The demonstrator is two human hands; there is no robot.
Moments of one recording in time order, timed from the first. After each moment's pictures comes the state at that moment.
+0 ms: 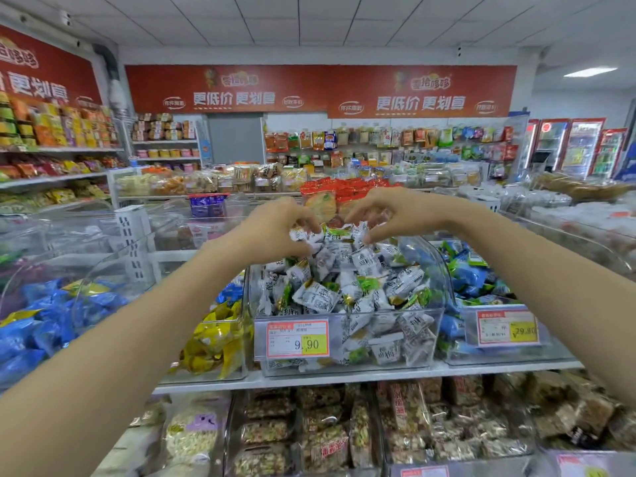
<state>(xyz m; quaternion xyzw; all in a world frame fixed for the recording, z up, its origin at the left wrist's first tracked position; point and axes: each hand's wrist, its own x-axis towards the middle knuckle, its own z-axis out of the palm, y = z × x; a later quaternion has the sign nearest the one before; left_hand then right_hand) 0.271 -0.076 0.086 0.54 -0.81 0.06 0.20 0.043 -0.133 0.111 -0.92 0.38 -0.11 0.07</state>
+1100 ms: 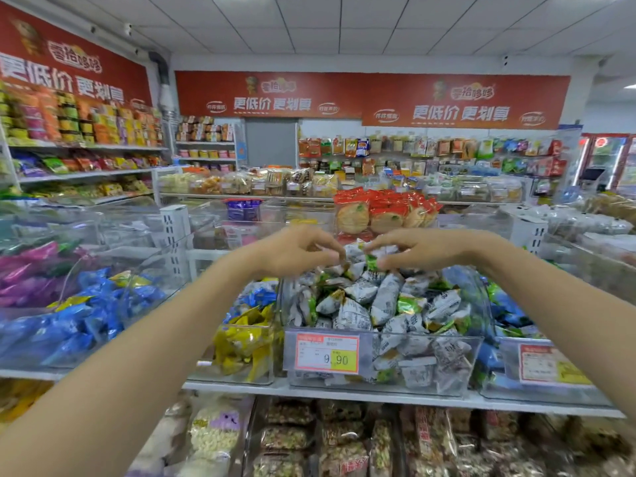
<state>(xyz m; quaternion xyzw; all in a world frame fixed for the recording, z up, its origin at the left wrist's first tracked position) 0.293 -0.068 0.079 0.54 -0.81 -0.12 0.20 0.062 -0.135 0.097 -0.91 0.40 0.01 0.12</state>
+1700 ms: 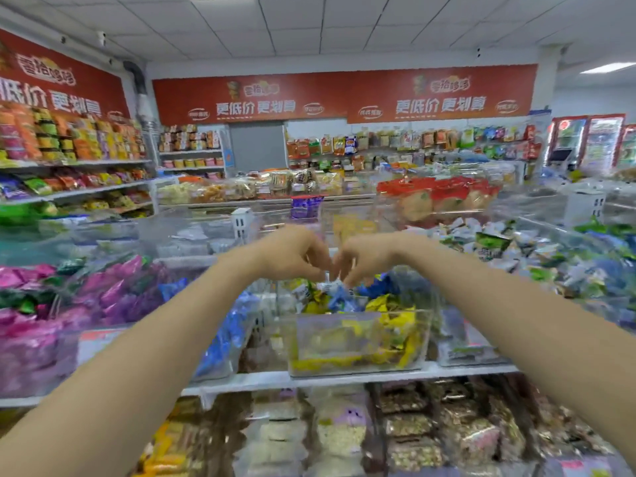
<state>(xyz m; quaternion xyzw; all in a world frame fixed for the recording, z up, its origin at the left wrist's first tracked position) 0.489 -0.046 0.067 0.52 -0.85 -0.01 0.11 0.318 -0.115 0.058 -0.91 0.40 0.03 0.14</state>
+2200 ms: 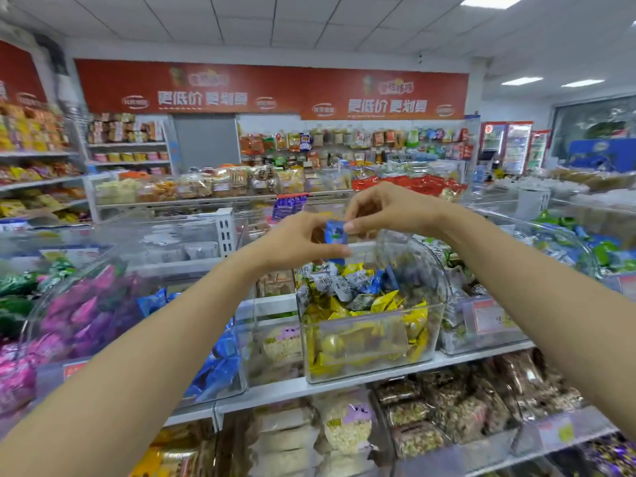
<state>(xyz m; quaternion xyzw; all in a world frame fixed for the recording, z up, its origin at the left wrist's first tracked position) 0.505 -0.067 0.068 0.42 -0.85 -0.17 0.27 0.297 -0.080 0.103 -0.85 0.38 -0.26 0.26</state>
